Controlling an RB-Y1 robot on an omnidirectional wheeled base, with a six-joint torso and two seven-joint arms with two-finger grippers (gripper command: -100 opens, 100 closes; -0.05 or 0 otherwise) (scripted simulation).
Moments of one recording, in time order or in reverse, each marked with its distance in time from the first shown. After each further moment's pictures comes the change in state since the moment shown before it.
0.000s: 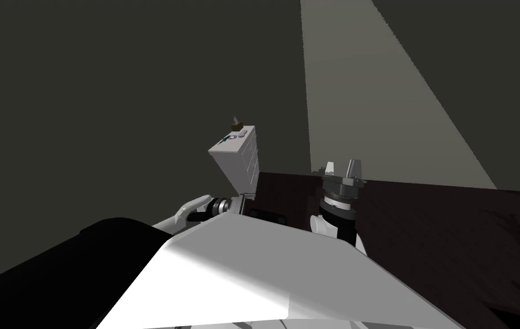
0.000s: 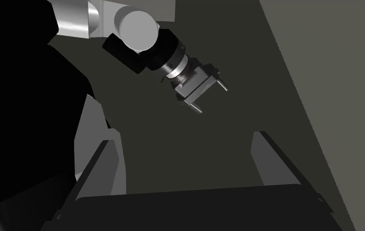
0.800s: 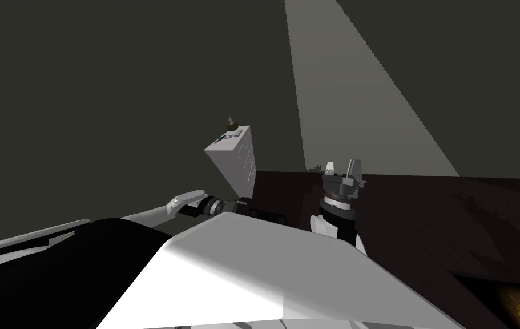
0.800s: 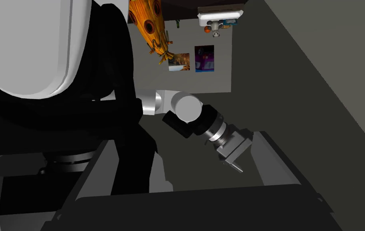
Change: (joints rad) left arm -0.070 0.238 -0.057 0.135 -0.123 -0.087 -0.102; right arm 0.000 0.000 0.000 0.000 0.000 0.000 0.000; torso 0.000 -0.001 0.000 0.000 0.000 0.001
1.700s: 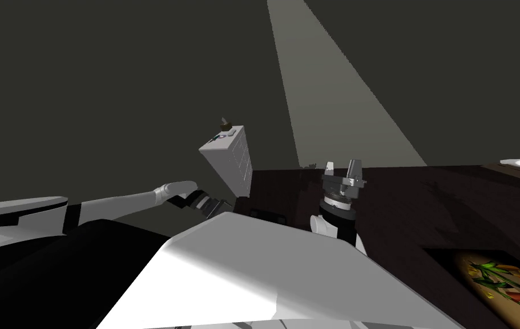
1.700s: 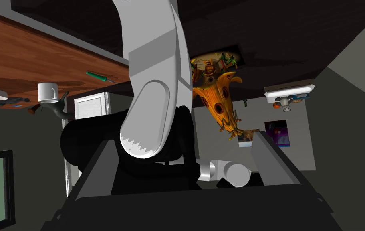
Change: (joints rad) left arm -0.105 0.255 -0.065 0.153 -0.165 -0.076 -0.109; right arm 0.000 0.000 0.000 0.000 0.000 0.000 0.000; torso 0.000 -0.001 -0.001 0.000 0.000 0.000
